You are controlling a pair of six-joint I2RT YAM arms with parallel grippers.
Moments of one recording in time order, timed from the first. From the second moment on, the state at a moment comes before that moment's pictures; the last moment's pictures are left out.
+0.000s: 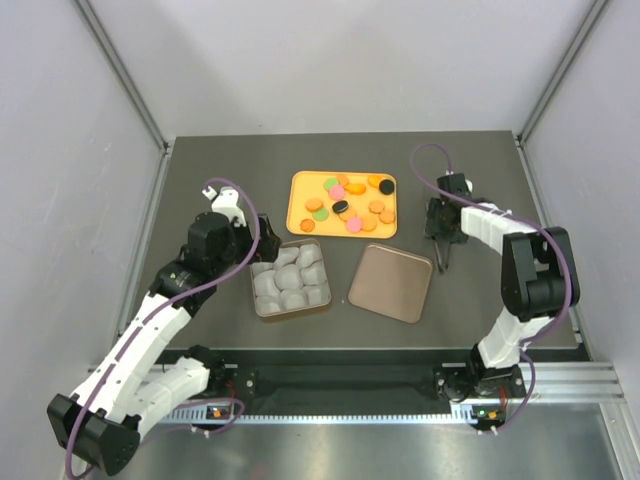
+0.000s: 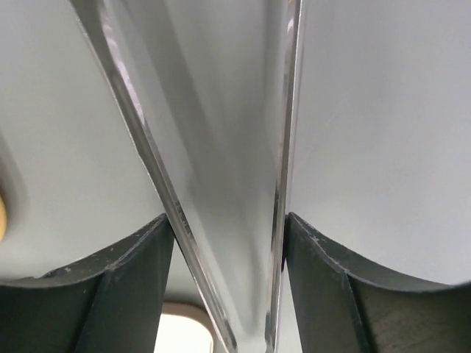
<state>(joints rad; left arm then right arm) -0.43 0.86 0.83 -0.45 -0.05 -0.36 0.16 1.73 1.05 -0.40 0.20 0.34</state>
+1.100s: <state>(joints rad) -0.43 0.86 0.83 -0.46 -0.07 -0.36 0.46 1.44 1.25 -0.63 0.22 0.27</state>
